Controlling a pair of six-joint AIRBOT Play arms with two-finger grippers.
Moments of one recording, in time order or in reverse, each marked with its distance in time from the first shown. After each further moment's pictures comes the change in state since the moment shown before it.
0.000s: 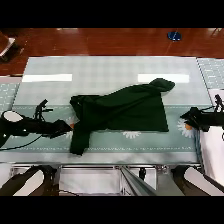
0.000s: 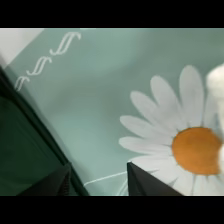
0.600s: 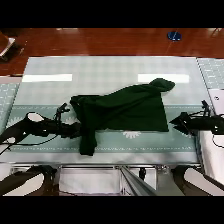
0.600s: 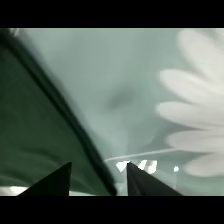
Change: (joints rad) left arm -0.250 -0.193 -0.024 -0.158 0.122 0.067; right arm 0.091 -0.060 -0.071 0.077 0.042 -0.040
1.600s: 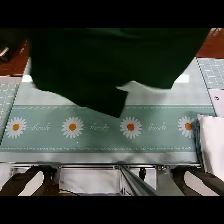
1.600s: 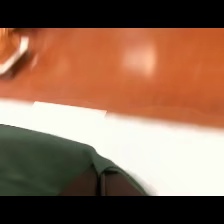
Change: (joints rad) left arm 0.191 0.317 1.048 -0.039 -0.062 -0.007; right arm 0.338 0.100 1.288 -0.024 0.117 0.069
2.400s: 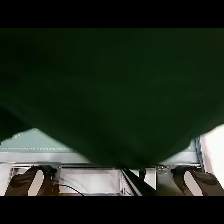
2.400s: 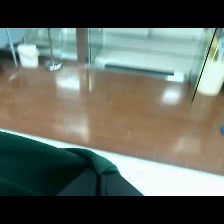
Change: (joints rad) left arm 0.092 0.357 0.323 0.395 -0.236 -0.168; right arm 0.001 0.414 0.103 -0.239 0.233 0.104
